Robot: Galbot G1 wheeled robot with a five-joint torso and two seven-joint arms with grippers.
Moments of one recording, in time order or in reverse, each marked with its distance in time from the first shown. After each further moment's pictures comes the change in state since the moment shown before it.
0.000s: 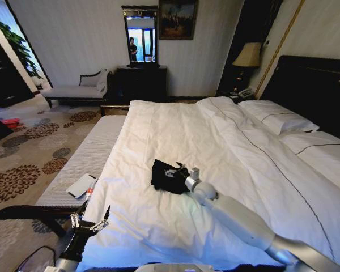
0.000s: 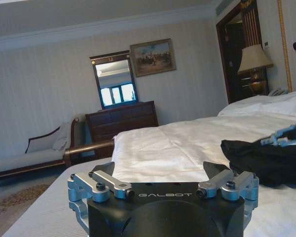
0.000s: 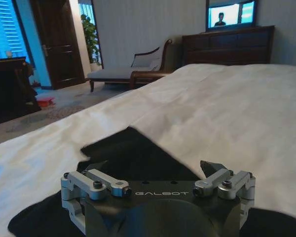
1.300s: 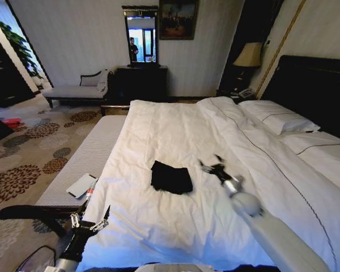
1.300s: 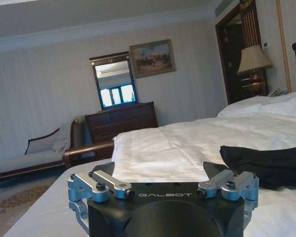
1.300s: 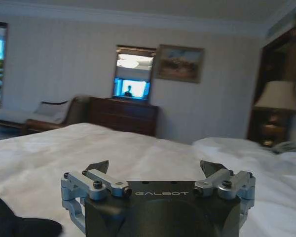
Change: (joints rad) left arm 0.000 0.000 0.000 0.000 0.000 0.000 0.000; right arm -0.772 -0.075 0.956 0.325 -0.307 0.225 -0.129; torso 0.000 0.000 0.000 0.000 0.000
